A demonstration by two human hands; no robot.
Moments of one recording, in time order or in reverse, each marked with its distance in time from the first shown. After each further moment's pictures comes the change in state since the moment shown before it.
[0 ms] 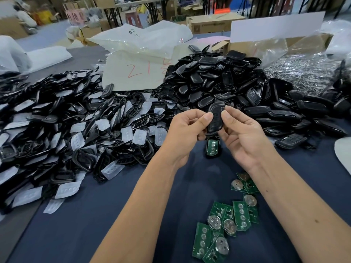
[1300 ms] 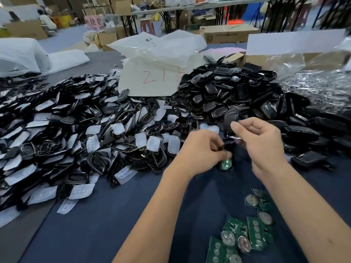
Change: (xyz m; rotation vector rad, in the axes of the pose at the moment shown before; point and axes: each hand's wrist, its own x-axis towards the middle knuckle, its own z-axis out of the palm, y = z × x) left_hand 0.001 -0.005 -0.014 0.760 -0.062 -0.040; right_hand 0.024 0.005 -0.011 -0.733 0.107 -0.309
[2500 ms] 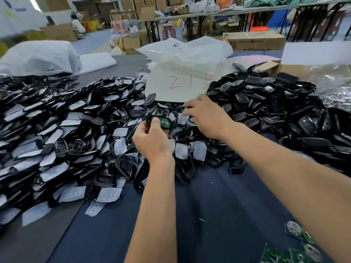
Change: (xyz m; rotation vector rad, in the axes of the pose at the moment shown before) left_hand 0.000 -0.055 -0.093 -0.900 1.208 -0.315; right_hand 0.090 -0.017 0.169 -1.252 -0.710 -0.890
